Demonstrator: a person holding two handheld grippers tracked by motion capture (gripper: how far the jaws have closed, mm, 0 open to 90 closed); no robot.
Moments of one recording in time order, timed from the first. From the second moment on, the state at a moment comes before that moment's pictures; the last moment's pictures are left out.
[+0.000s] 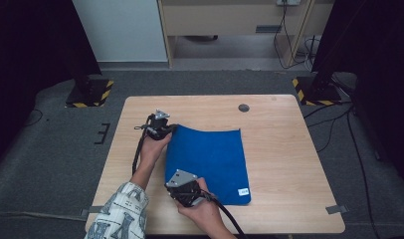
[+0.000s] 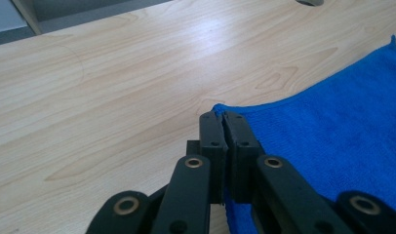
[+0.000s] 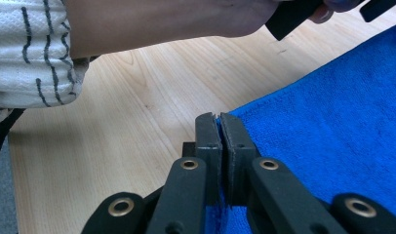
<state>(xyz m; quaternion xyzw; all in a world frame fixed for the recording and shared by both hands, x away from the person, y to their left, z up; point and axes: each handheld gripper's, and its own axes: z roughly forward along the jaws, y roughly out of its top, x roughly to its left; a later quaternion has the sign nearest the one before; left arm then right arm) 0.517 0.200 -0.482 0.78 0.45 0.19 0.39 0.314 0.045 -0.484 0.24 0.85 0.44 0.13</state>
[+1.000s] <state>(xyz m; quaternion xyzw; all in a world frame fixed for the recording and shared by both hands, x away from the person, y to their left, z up) 0.522 0.225 -0.478 0.77 0.47 0.22 0.37 0.316 0.059 -0.467 0.22 0.85 0.46 0.13</state>
